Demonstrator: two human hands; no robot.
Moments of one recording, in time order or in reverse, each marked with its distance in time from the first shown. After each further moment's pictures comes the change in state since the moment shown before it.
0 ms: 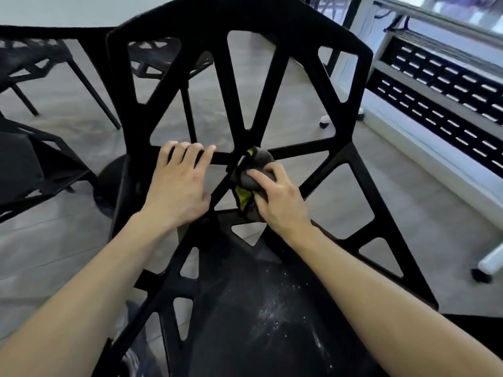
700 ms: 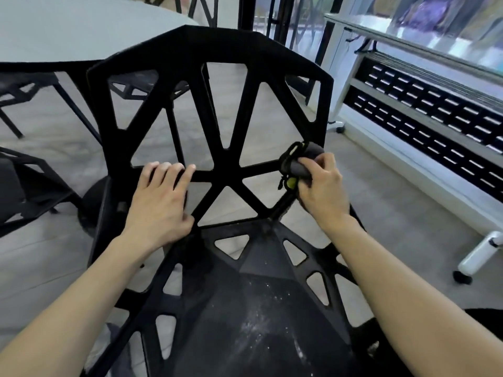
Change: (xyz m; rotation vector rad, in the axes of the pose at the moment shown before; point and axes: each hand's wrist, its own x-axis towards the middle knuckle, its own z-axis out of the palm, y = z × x) left_hand -0.006 0.004 -0.006 0.025 -0.022 0.002; right_hand 0.011 0.078 -0.091 -0.162 0.271 0.229
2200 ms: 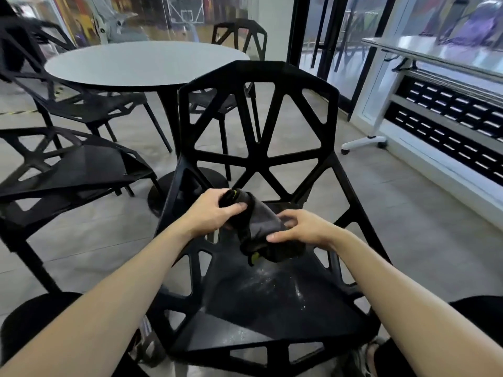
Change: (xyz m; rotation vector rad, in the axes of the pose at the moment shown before) left_hand -0.092 0.068 -0.091 -1.207 -0.233 -0.375; right_hand -0.110 -0.050 -0.069 0.644 -1.134 0.205
